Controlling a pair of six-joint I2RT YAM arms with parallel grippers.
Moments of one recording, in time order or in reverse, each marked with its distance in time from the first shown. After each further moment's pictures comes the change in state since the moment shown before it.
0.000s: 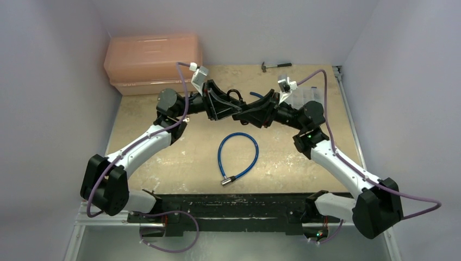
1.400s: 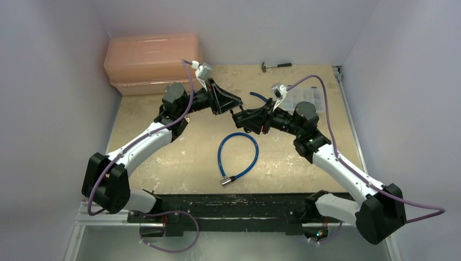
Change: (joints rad) left arm 0.008 0.014 0.031 -0.223 -0.174 0.116; right arm 0.016 -0.048 -0.025 -0.320 0.101 -0.145
